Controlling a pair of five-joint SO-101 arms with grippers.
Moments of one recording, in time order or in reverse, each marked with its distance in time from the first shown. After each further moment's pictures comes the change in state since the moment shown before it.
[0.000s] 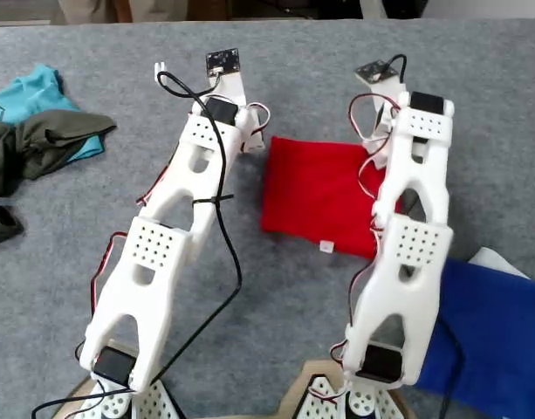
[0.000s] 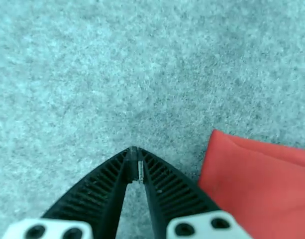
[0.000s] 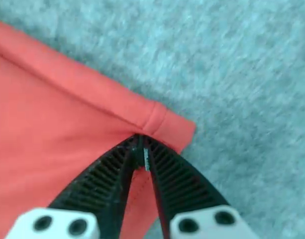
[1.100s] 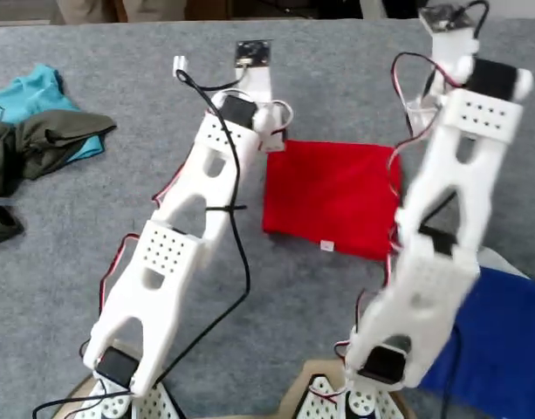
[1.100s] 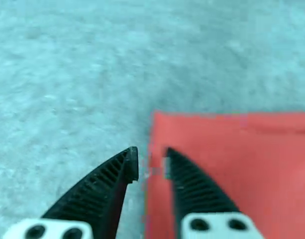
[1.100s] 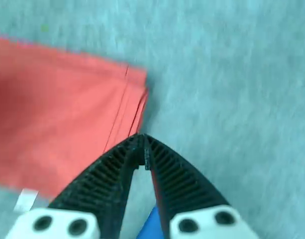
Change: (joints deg) left arm 5.5 0.1 -11.1 7.6 -5.8; right arm 4.8 -33.8 8.7 18.5 -11.3
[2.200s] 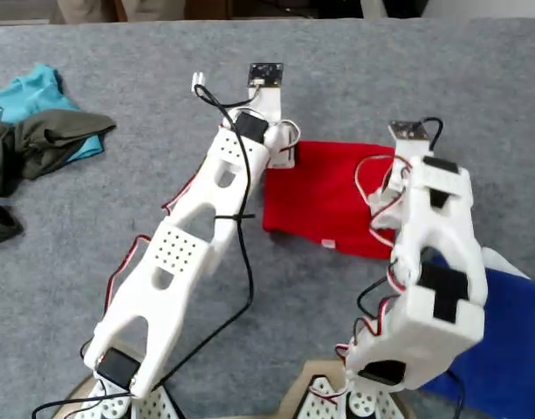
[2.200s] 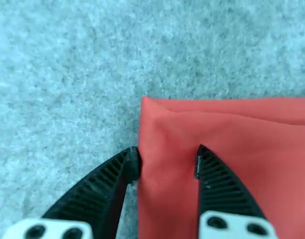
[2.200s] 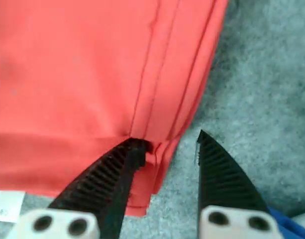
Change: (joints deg) left arm 1.1 8.6 -1.6 -4.0 0.0; right arm -0.3 -14.4 70.6 -40.6 -8.1
